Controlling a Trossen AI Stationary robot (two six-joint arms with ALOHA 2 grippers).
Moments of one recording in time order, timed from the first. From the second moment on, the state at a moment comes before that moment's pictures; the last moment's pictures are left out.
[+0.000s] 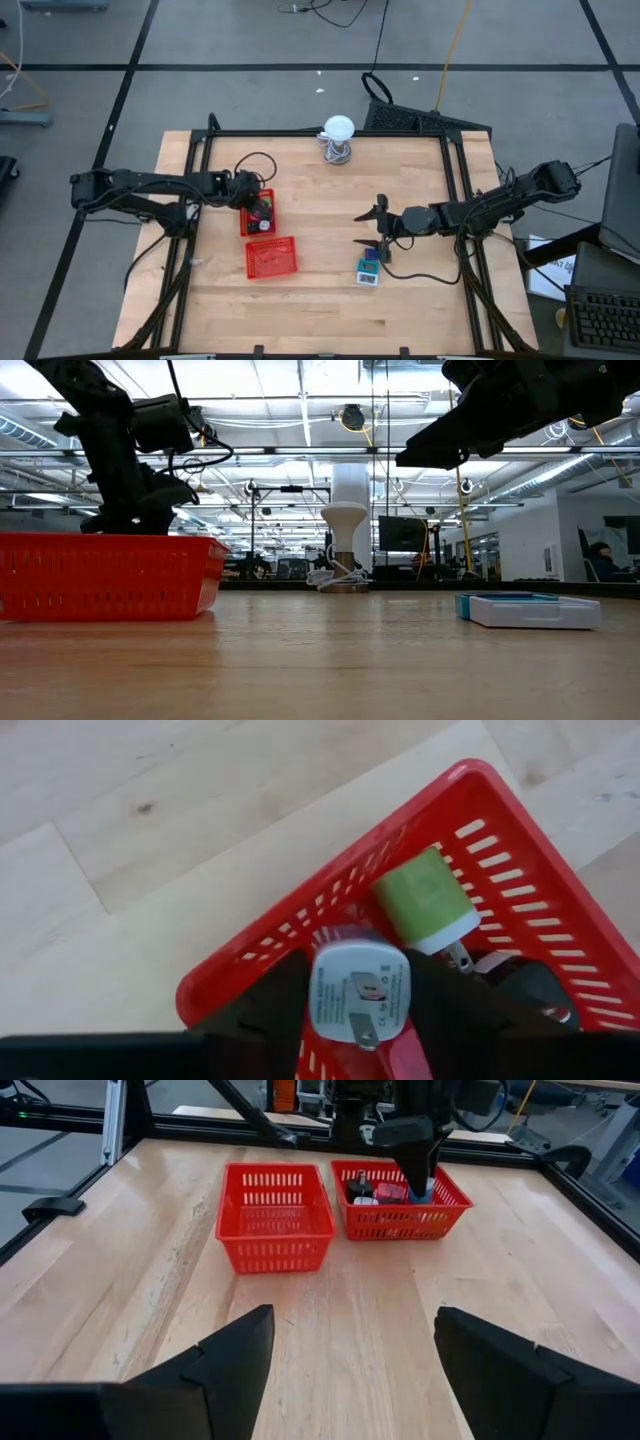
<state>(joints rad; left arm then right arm) 0.25 1.18 0.56 -0.54 -0.16 -0.77 0.22 1.23 0.50 0.41 0.21 0.02</state>
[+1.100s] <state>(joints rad) 0.22 1.10 0.75 -0.52 0.04 -0.63 0.22 1.23 0.50 0.39 0.21 0.02</state>
